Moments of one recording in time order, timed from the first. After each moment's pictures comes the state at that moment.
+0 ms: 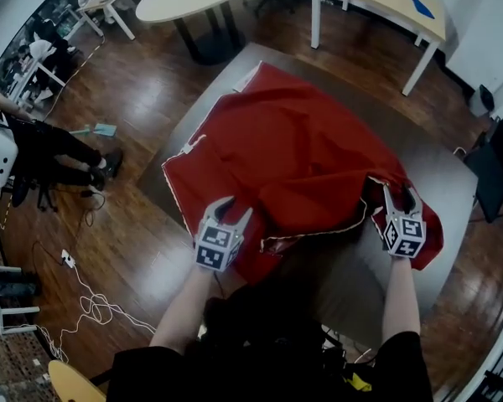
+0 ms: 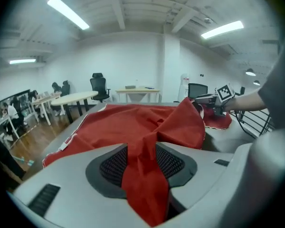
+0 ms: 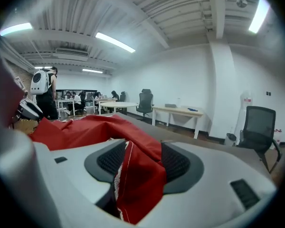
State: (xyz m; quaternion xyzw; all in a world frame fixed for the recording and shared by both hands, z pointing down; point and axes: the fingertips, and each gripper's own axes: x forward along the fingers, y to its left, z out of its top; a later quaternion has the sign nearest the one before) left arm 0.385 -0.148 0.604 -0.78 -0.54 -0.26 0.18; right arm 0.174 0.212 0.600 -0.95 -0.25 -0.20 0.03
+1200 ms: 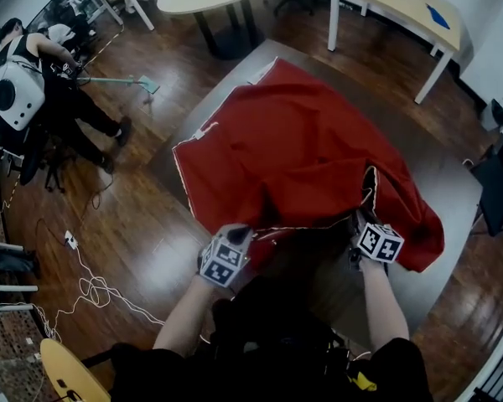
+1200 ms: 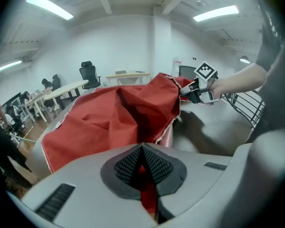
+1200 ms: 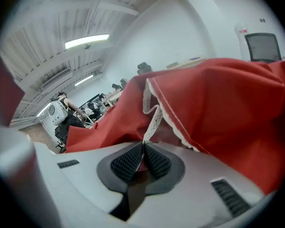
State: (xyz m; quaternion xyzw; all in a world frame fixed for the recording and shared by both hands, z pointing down) left arm 0.296 -0.201 0.654 -0.72 -0.56 -0.31 0.26; right arm 0.188 0.091 0.682 -0.90 -0.15 -0.28 0.30
